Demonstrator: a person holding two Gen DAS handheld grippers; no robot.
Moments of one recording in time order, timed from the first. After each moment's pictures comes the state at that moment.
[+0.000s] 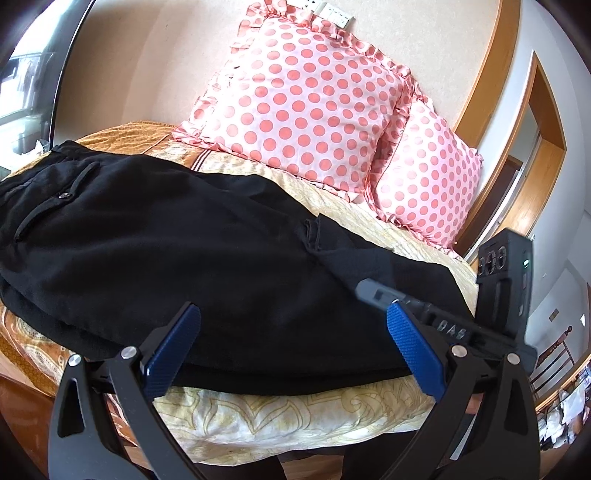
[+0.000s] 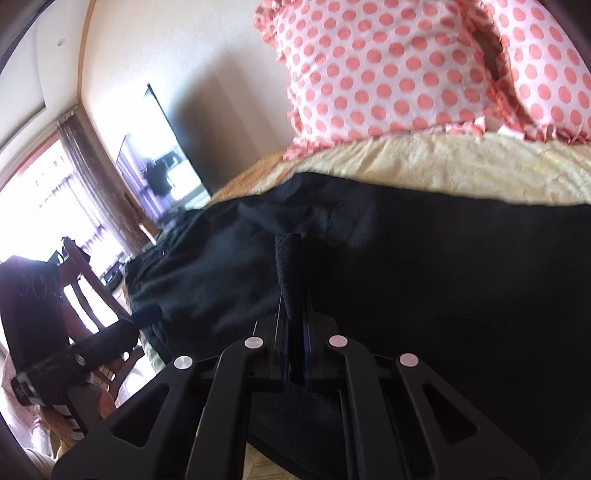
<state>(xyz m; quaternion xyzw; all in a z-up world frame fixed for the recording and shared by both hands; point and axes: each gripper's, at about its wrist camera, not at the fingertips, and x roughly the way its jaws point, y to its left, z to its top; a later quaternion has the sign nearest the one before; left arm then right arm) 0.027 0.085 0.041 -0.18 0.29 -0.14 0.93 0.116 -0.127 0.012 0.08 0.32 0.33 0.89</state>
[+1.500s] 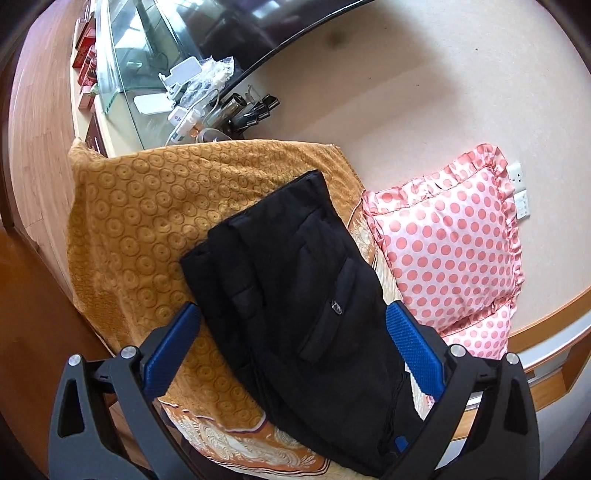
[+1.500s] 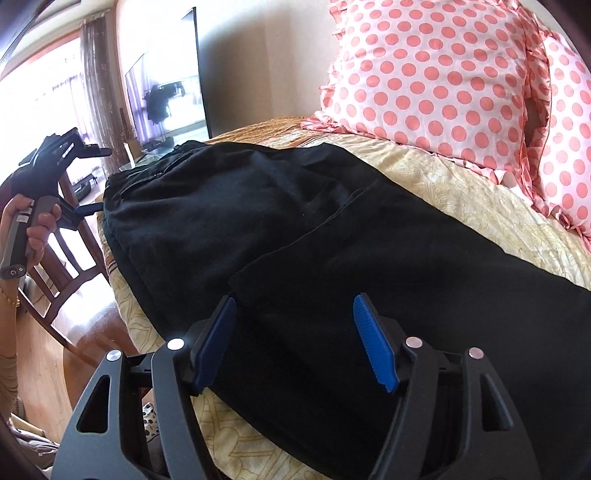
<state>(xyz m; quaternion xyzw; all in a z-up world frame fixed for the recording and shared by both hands) 0.017 0.340 0.030 -0.50 0.29 0.06 0.81 0.091 -0.089 0.014 -0.11 0.31 0.30 0.89</state>
